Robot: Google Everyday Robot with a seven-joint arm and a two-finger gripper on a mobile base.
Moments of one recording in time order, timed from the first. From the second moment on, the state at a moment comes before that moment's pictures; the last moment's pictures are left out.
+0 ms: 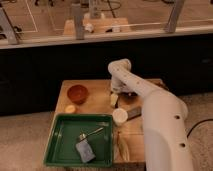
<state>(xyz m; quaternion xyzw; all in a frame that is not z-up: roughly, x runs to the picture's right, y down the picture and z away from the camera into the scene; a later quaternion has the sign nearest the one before) 0.072 0.065 0.957 -0.37 0.02 0.16 0.92</state>
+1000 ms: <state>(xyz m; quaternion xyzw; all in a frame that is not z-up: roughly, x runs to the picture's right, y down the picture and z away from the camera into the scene) 0.064 0.043 0.958 -0.36 0.01 0.17 0.92</state>
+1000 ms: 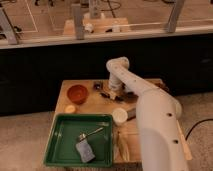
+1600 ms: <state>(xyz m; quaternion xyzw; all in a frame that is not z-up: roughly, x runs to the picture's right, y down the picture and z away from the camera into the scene) 0.064 -0.016 0.890 -0.30 -0.06 0.18 0.94</state>
